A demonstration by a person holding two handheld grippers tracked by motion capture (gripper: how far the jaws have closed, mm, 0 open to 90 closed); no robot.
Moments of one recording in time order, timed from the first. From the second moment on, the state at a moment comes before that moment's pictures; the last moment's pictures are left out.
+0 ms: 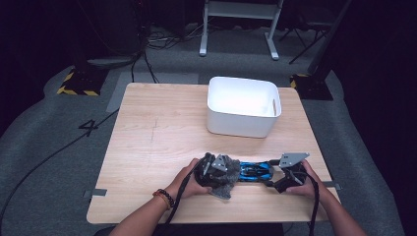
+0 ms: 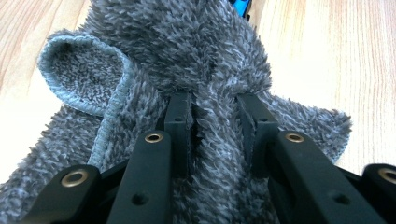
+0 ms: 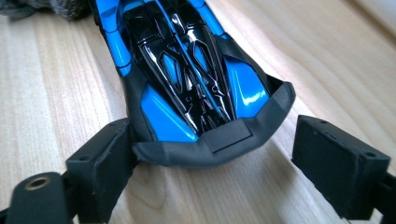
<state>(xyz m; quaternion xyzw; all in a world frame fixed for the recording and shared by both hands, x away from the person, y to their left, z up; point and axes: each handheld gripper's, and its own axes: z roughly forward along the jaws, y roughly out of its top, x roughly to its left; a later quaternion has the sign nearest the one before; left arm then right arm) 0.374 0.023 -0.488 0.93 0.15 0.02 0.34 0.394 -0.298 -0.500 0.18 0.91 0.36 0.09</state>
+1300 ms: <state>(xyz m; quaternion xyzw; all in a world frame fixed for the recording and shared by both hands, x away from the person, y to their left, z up) 0.378 -0.043 -0.462 0.92 0.08 0.05 0.39 0.386 -0.269 -0.497 0.16 0.92 0.36 0.05</state>
